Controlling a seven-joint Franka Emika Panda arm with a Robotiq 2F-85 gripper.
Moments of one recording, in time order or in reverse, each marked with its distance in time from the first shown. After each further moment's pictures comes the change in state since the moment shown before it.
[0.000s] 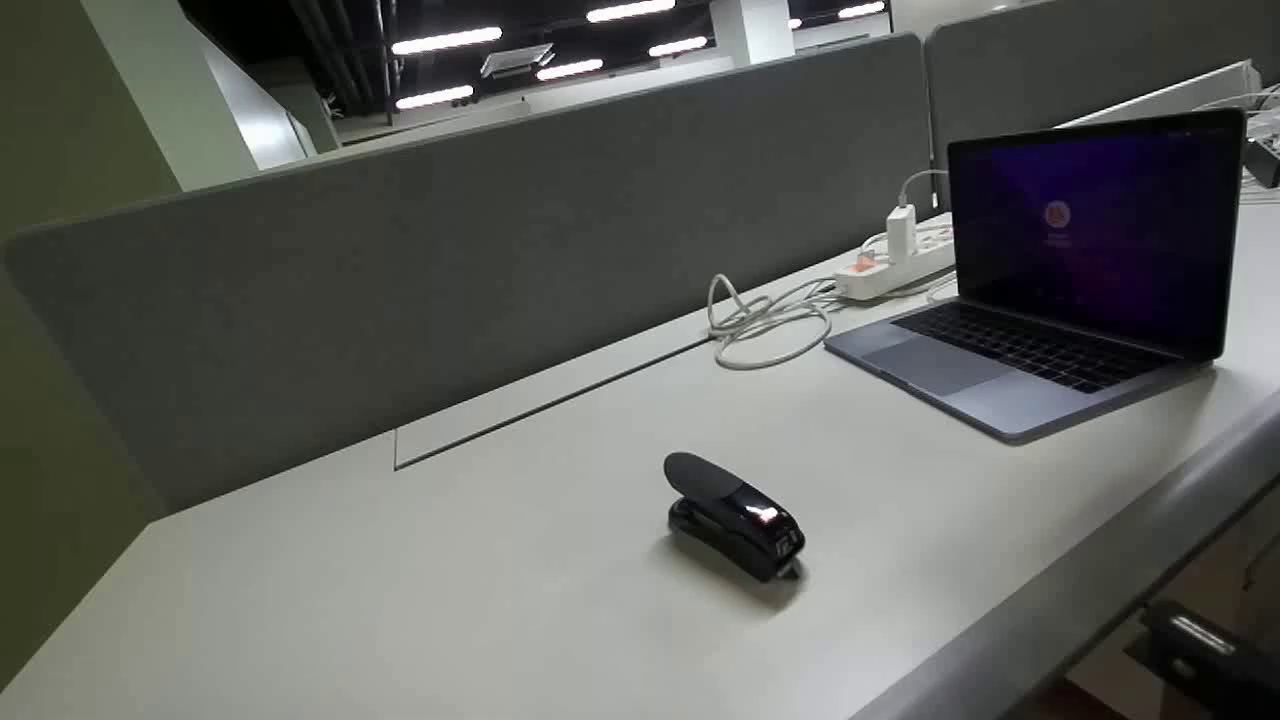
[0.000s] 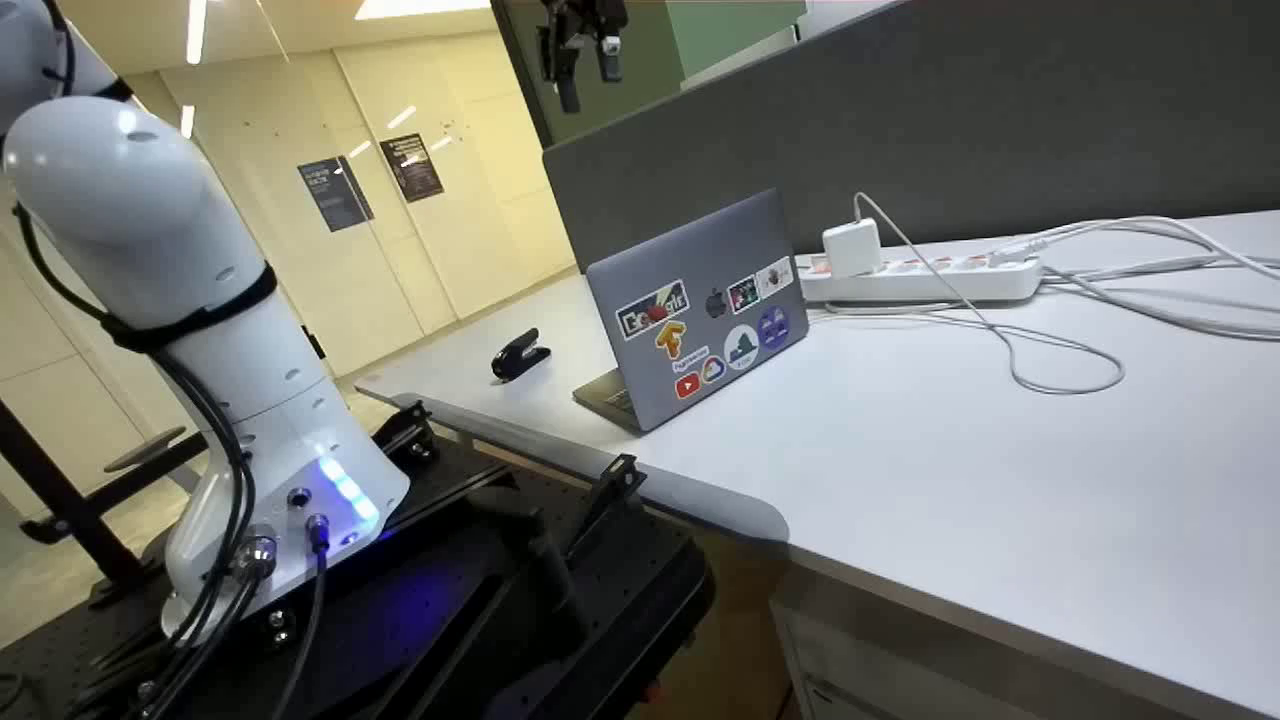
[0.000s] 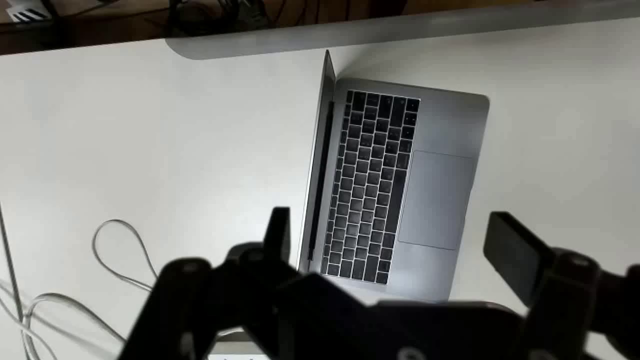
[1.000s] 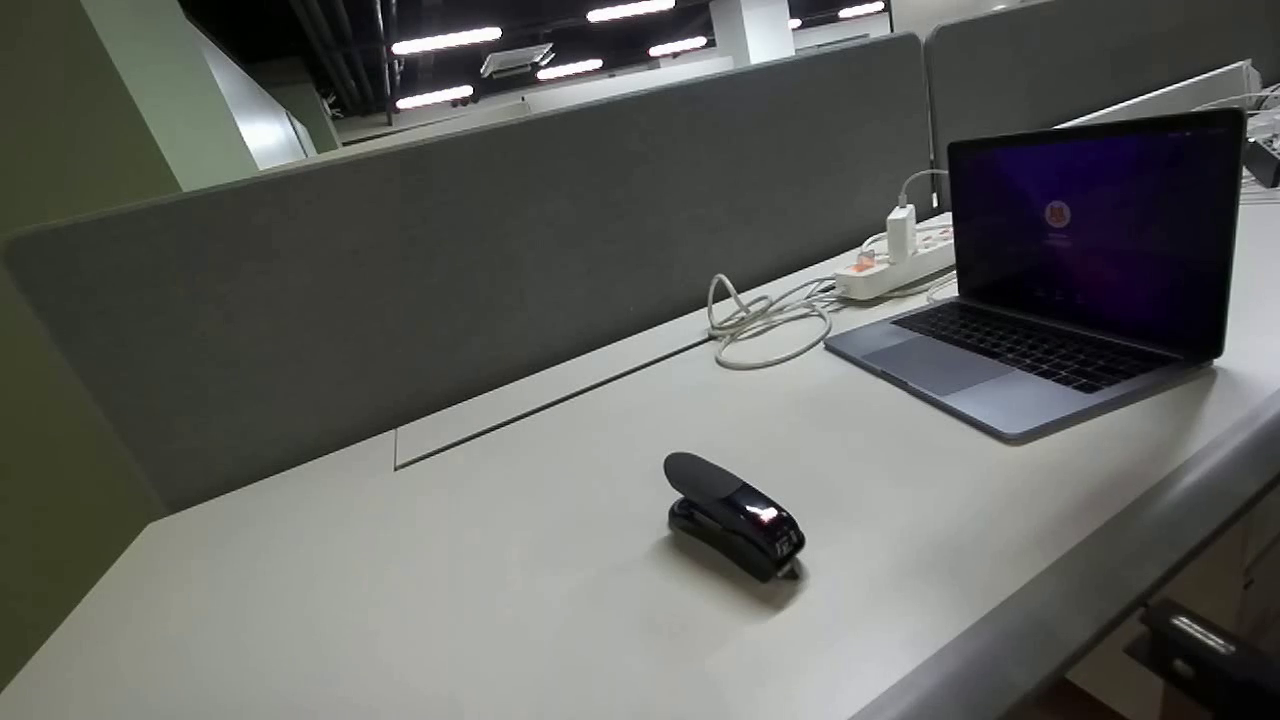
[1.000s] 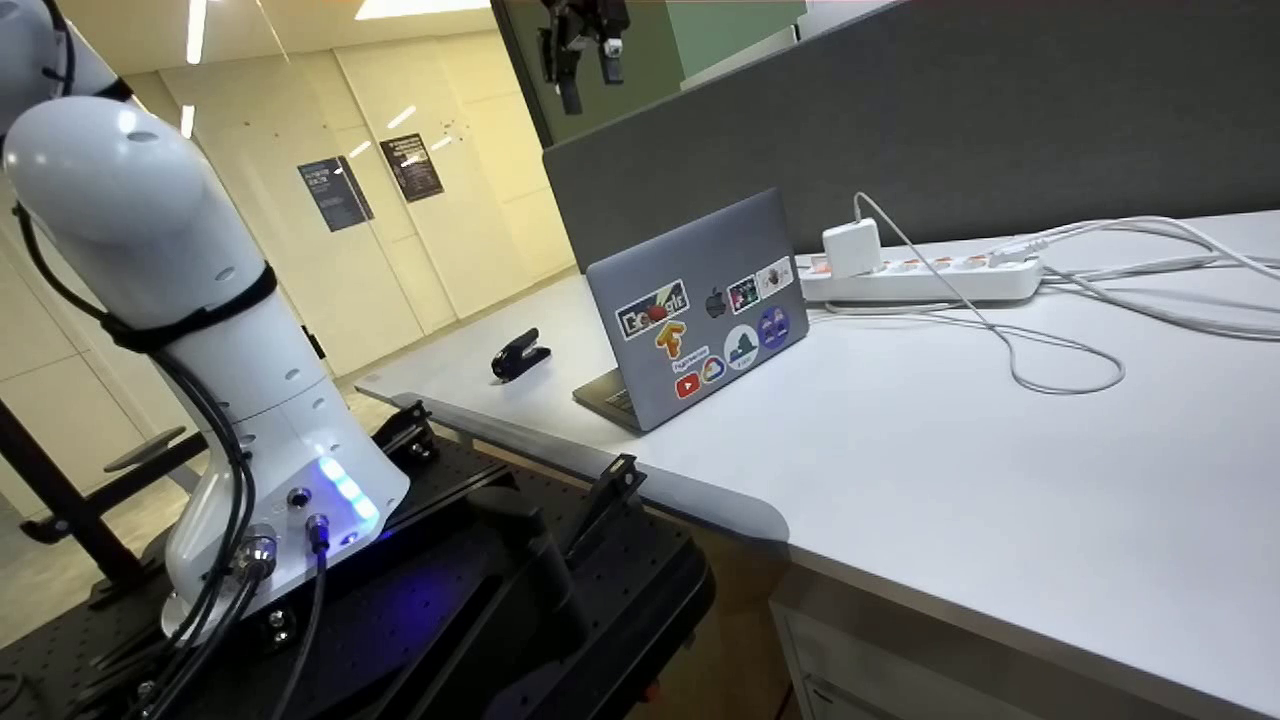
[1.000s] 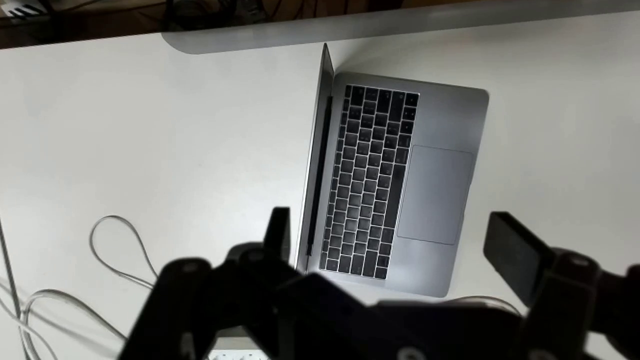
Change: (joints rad) arm 0.000 0.001 -0.002 -0.006 0.005 0.019 0.000
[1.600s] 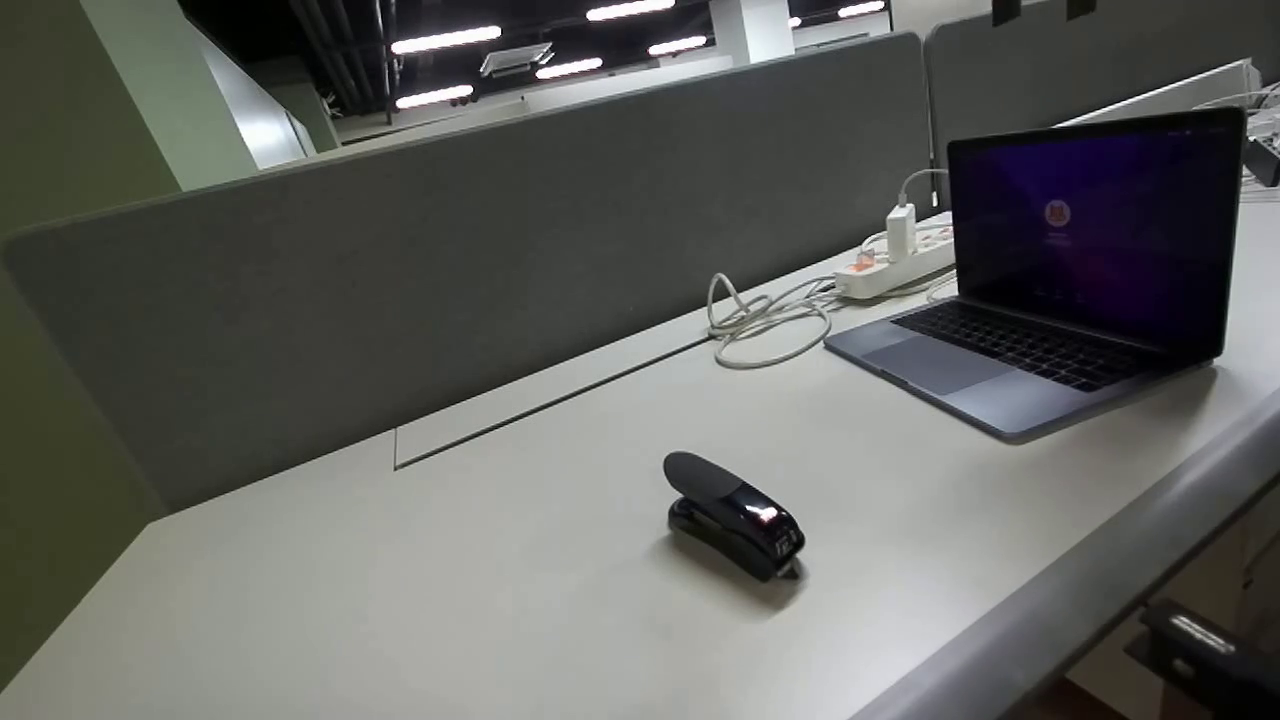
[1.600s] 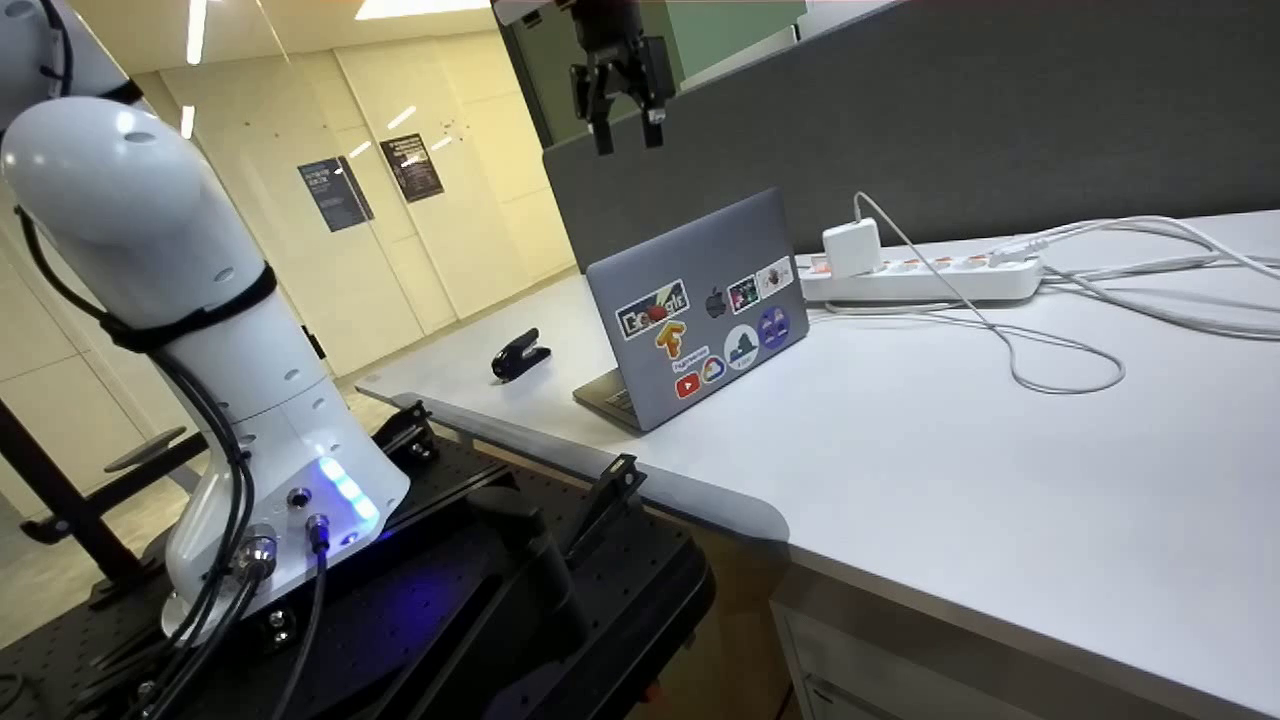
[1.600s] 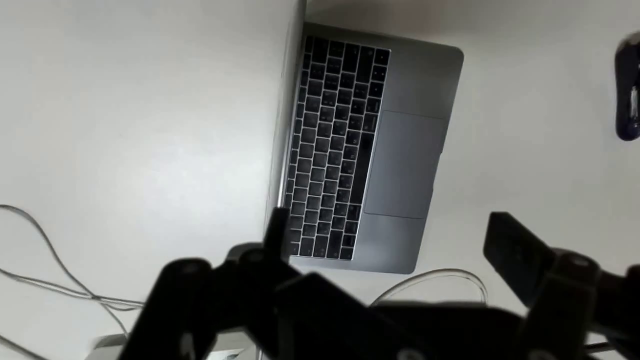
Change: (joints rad) arm -0.014 0.068 -0.112 -0.108 0.190 0.238 -0.223
